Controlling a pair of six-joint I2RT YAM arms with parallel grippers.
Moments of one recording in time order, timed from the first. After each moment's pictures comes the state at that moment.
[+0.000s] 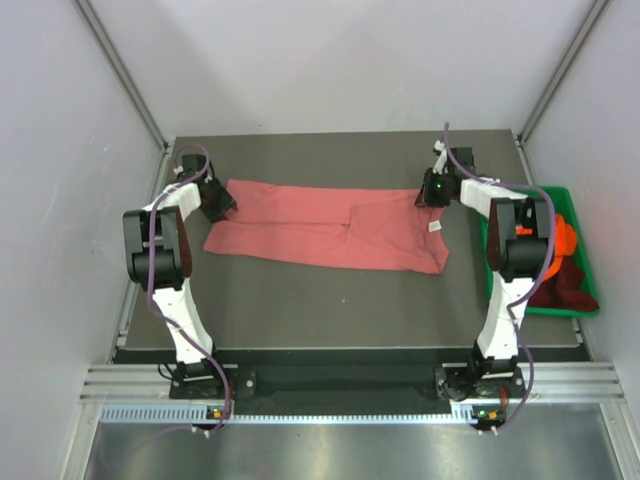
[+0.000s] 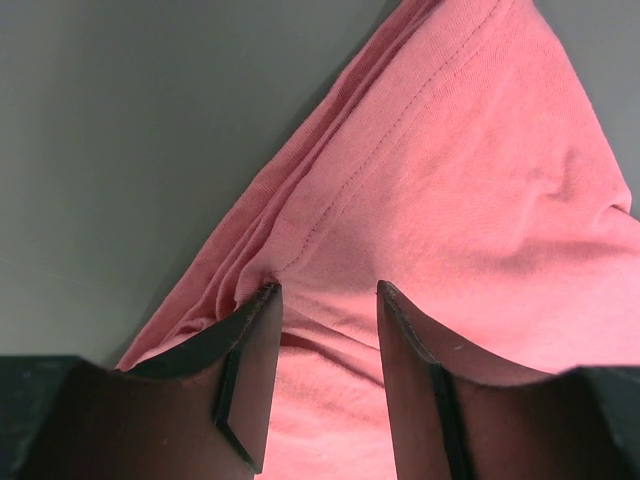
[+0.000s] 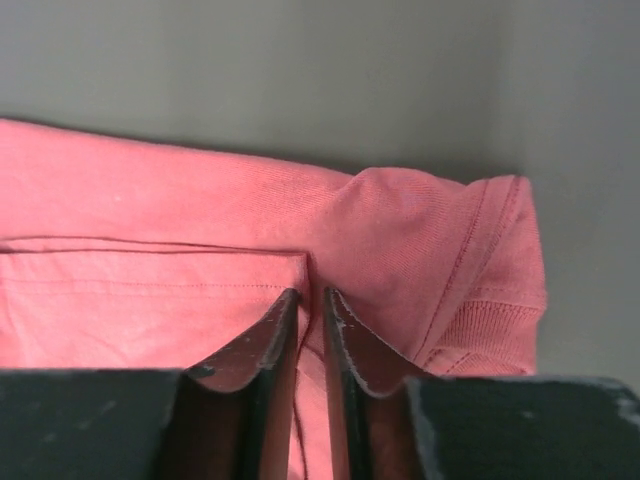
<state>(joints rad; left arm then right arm) 0.11 2.02 1.42 -0.39 0.10 -0.58 0.05 2.07 1.41 -0.22 -0.29 0.19</state>
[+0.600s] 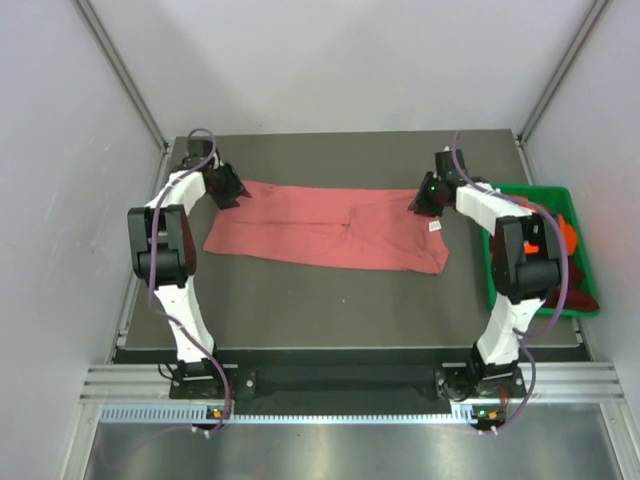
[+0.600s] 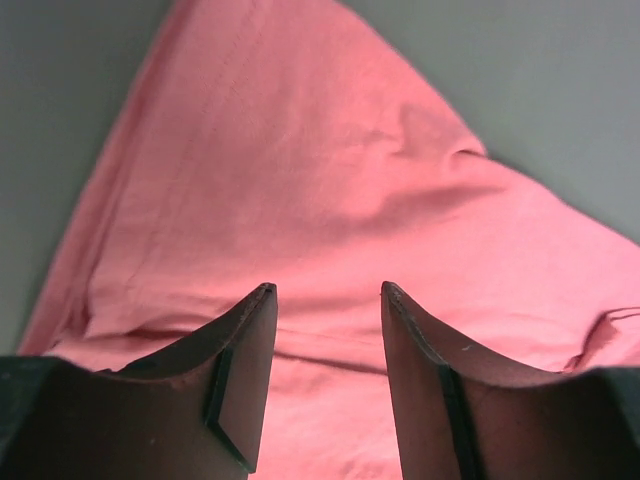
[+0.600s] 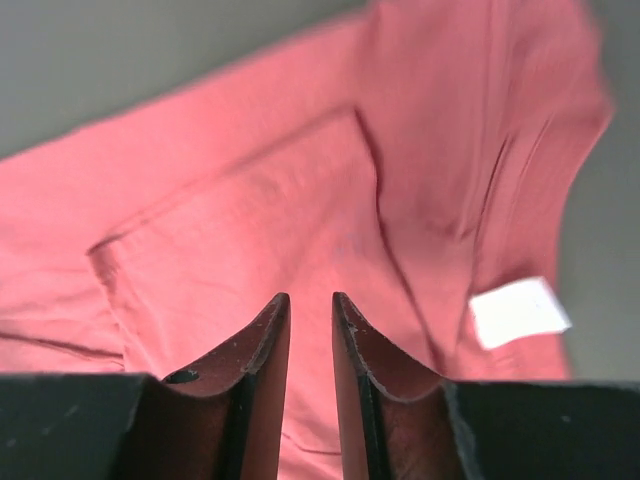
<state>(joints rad) 0.08 2.03 1.57 -0.49 0.24 -0.53 0.14 1.86 1.31 -0.33 -0.14 0.55</state>
